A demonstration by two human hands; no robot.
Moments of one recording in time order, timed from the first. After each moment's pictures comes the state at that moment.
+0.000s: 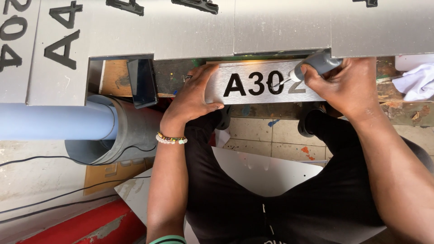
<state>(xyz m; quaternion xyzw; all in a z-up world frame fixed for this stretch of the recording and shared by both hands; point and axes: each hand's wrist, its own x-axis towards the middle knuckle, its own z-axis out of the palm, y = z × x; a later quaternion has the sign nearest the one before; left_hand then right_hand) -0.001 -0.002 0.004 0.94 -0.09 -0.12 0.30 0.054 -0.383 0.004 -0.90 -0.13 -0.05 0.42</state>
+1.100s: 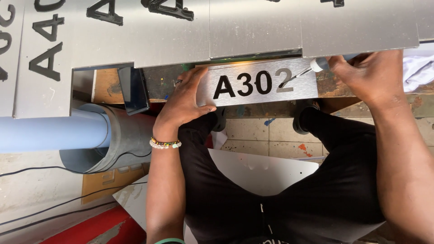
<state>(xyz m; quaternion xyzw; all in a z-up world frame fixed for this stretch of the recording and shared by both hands) 0.003 -0.015 0.001 0.94 -0.09 -0.12 0.29 0.066 -0.439 0.024 -0.92 0.03 0.01 0.40</state>
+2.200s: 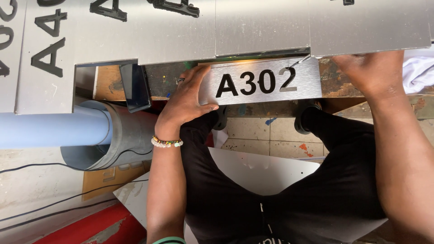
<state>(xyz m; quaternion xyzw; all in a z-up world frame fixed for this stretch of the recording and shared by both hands) 0.001 -0.012 0.001 0.95 -0.08 -0.13 0.29 0.114 -0.478 -0.064 -0.90 -0.18 -0.14 0.36</state>
